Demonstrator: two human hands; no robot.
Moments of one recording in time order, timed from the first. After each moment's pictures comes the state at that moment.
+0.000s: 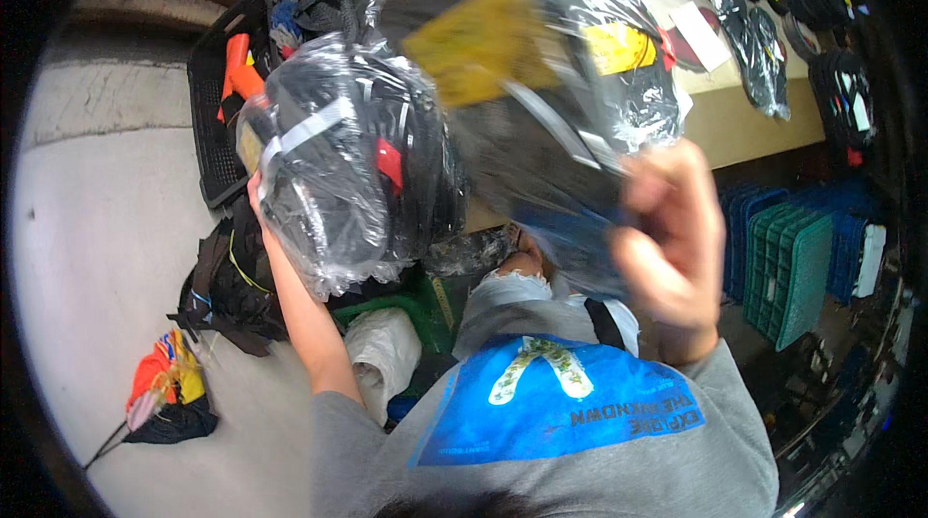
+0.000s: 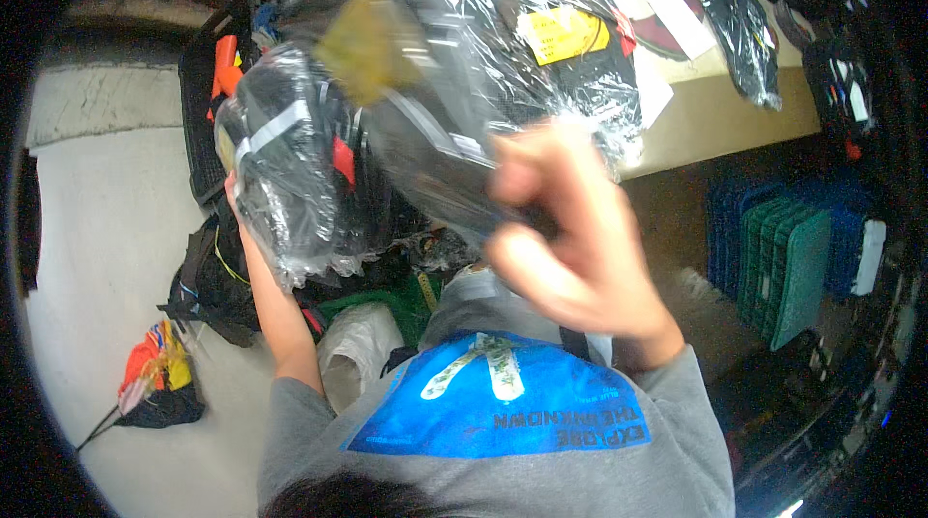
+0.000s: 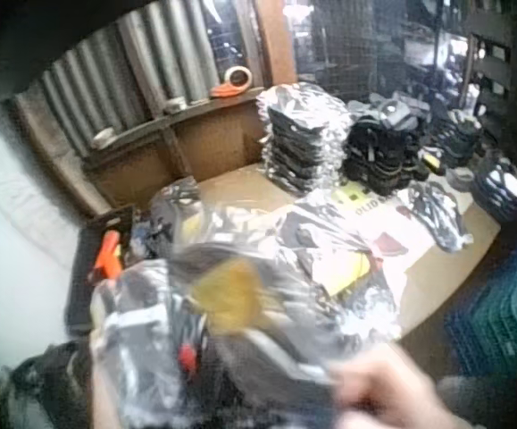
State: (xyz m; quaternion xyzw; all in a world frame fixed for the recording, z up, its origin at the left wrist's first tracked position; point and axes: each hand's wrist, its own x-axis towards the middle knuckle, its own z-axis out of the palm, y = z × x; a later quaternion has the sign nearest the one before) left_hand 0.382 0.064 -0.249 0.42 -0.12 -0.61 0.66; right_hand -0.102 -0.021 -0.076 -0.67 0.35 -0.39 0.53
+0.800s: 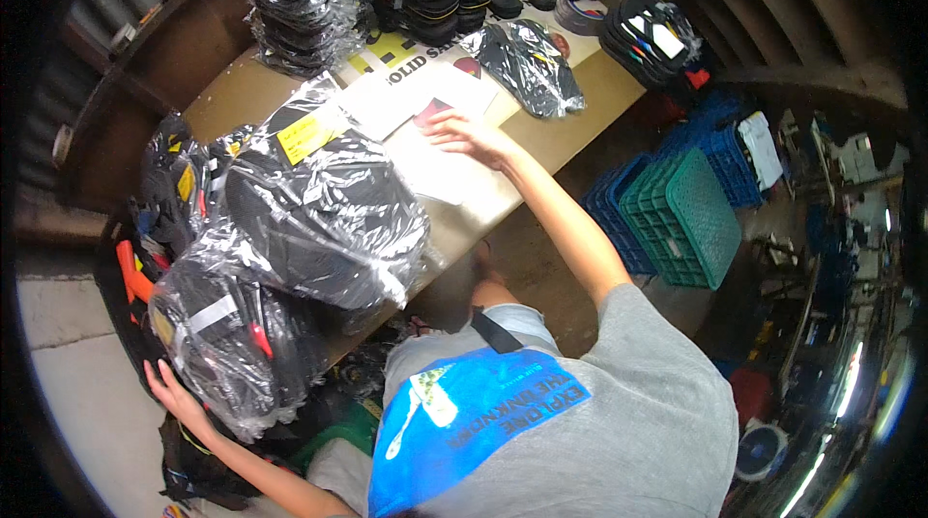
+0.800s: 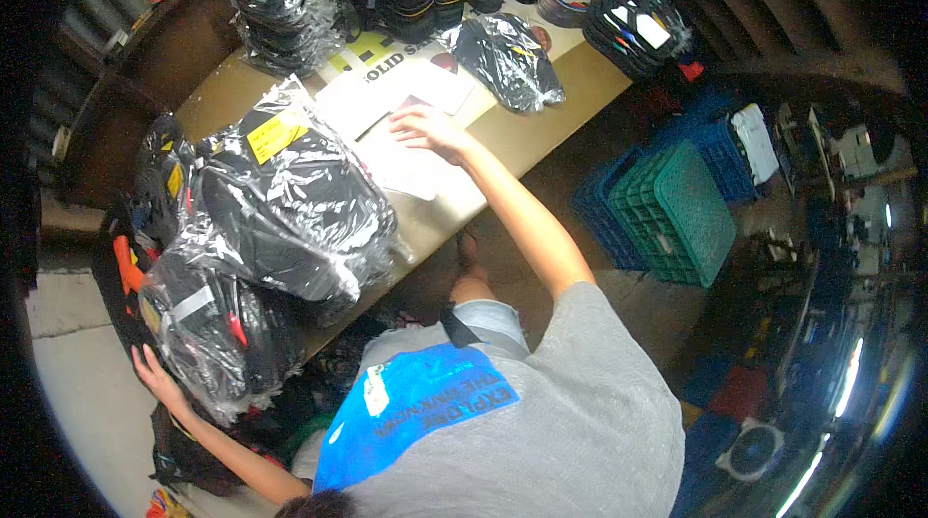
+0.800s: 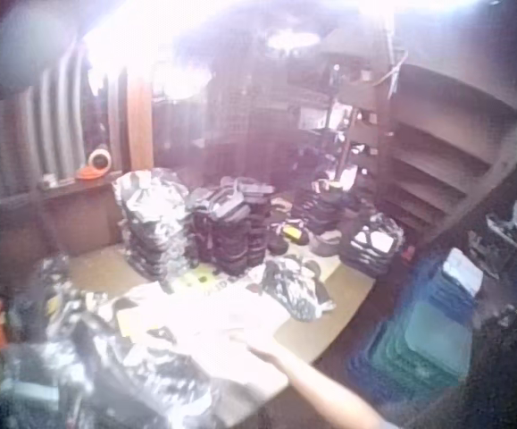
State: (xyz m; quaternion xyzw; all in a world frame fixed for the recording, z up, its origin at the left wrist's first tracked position) left_hand 0.267 0.043 -0.141 0.84 -0.40 -0.03 0.37; right_hand -0.308 -0.233 -0.259 -0.41 0.40 -0.38 0.73
